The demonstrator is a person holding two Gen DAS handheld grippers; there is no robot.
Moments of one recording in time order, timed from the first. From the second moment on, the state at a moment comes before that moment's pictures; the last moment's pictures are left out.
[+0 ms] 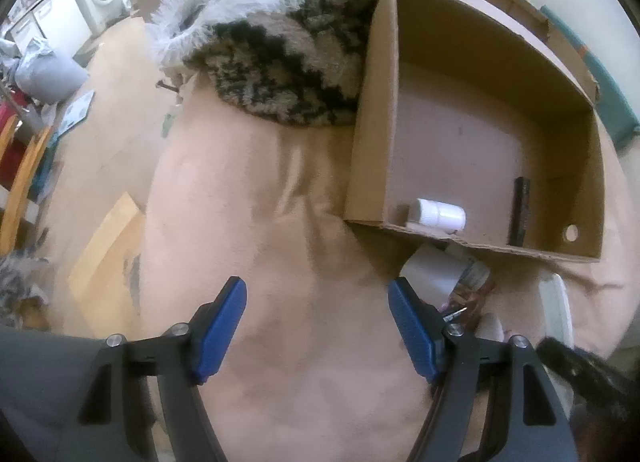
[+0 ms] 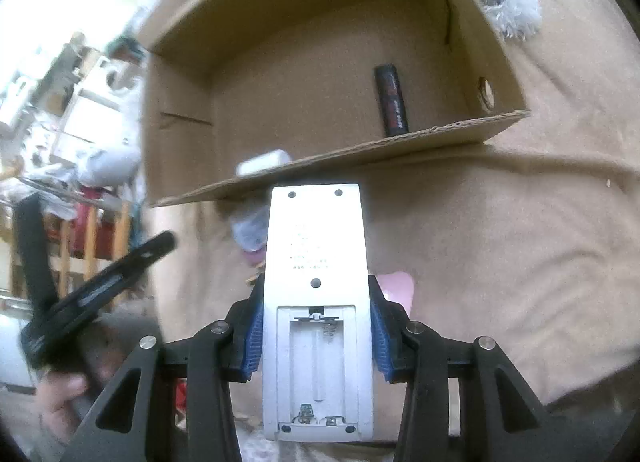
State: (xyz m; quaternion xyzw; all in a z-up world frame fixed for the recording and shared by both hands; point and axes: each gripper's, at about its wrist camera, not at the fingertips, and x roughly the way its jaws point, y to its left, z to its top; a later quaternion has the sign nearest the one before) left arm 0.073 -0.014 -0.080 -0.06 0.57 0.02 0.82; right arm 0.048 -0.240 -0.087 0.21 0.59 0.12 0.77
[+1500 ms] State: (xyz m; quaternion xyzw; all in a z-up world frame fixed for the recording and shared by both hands) left arm 0.086 -0.089 -0.090 0.05 0.57 -0.10 0.82; right arm 0.041 -0.264 -0.095 0.24 0.57 0.13 0.77
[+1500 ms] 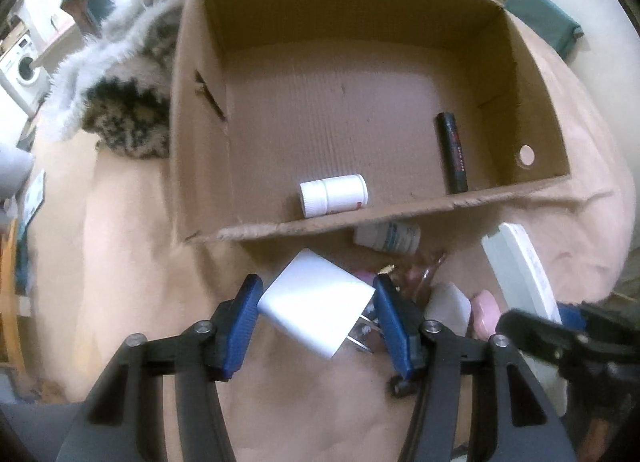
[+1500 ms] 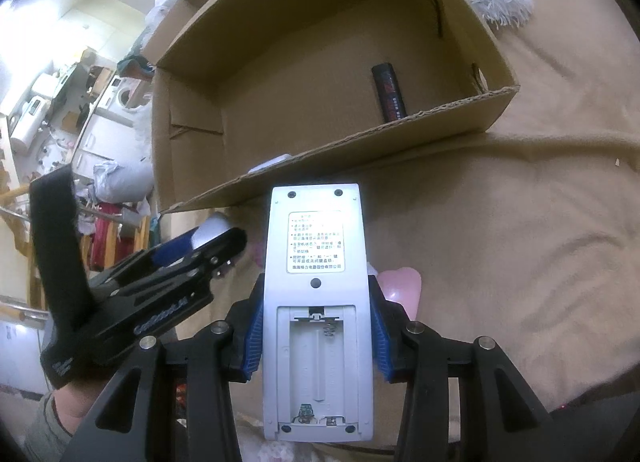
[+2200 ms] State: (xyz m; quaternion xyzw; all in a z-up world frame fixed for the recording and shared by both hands) left arm 0.085 -0.065 0.007 0.02 0.48 -0.06 0.87; right arm 0.072 -0.269 -0.027 0.19 0.49 0.15 0.84
